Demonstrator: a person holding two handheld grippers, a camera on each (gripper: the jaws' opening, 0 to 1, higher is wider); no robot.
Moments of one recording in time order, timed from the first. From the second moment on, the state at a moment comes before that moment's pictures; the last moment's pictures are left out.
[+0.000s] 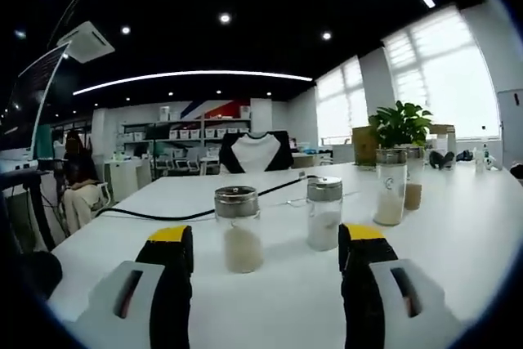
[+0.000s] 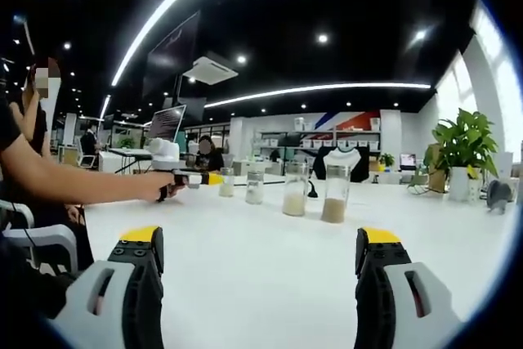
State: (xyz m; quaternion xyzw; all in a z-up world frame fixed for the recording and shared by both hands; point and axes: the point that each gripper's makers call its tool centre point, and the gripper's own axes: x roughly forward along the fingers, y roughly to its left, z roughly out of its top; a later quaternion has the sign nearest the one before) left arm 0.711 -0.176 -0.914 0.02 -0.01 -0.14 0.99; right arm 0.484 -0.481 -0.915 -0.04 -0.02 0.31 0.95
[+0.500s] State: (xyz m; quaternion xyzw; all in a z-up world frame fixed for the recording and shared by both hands) left arm 0.753 -0.161 -0.924 0.02 0.01 -0.13 0.99; right arm 0.484 -0.479 -0.919 -0.05 -0.01 0.31 0.95
